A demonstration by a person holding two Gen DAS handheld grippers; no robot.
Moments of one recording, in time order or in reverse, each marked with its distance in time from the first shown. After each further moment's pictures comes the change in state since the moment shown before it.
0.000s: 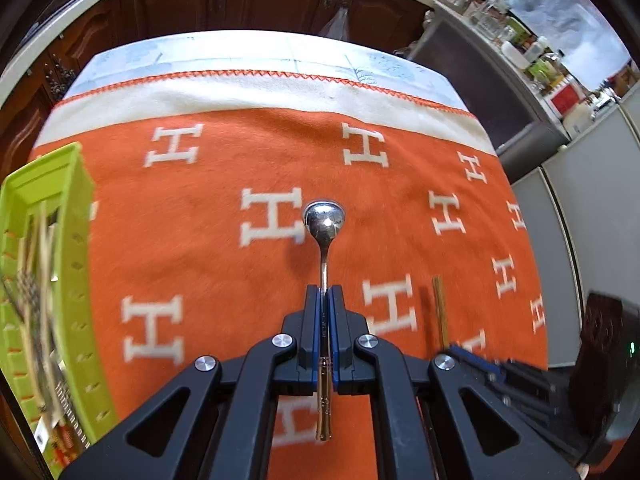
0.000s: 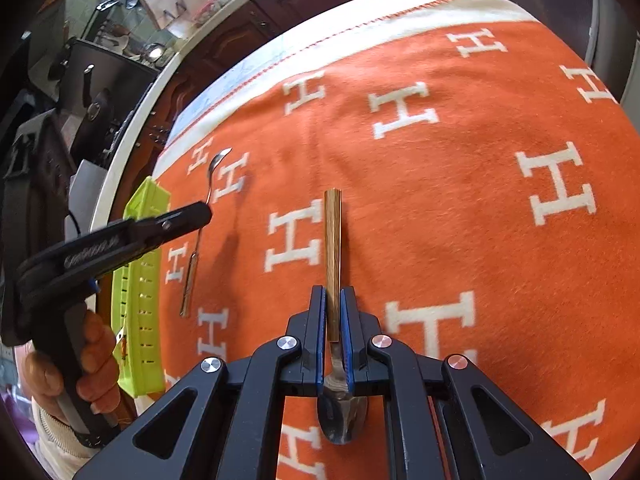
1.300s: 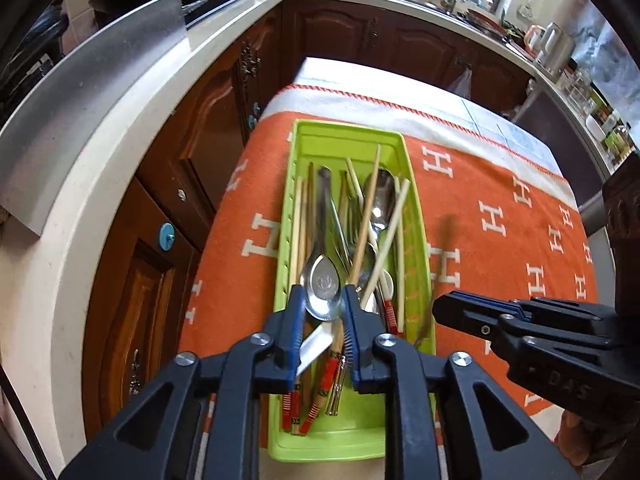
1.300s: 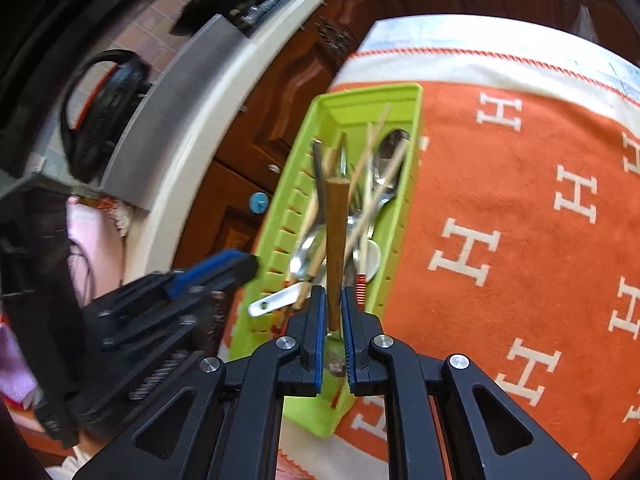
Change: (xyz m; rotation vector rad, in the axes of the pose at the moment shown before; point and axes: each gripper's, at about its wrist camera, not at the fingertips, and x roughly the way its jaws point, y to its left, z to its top) left arm -0.140 0.179 -0.079 -0.204 -0.141 0.284; right arm 0.069 0.290 -0.018 -0.379 0.225 0.138
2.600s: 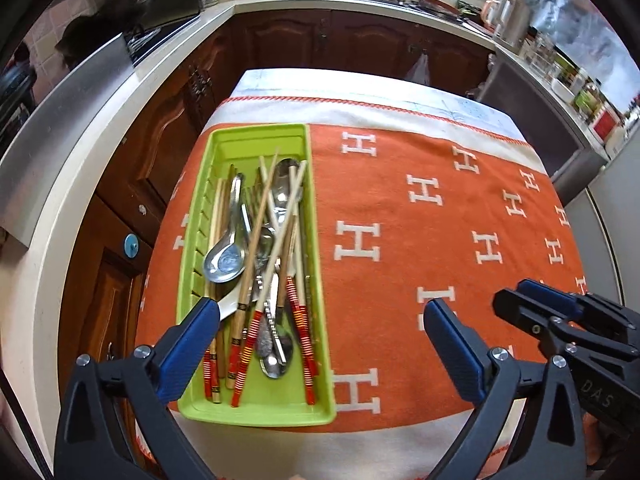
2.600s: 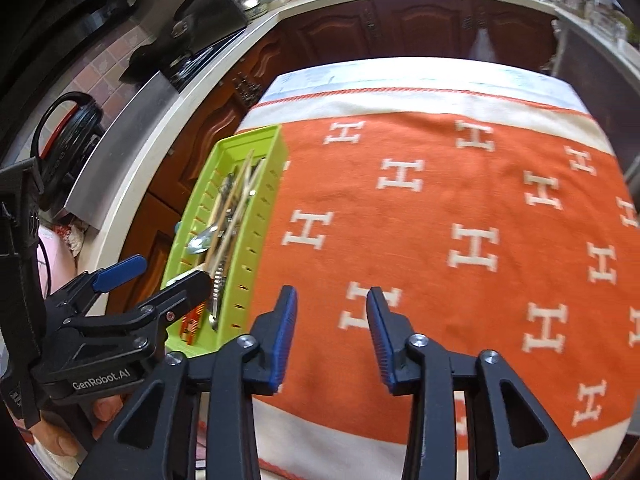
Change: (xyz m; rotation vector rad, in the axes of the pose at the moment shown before) left arm -0.025 -0.094 -0.031 0.136 -0.026 -0.017; right arm -0.123 -0.074 -0.089 0.075 -0.197 -0.276
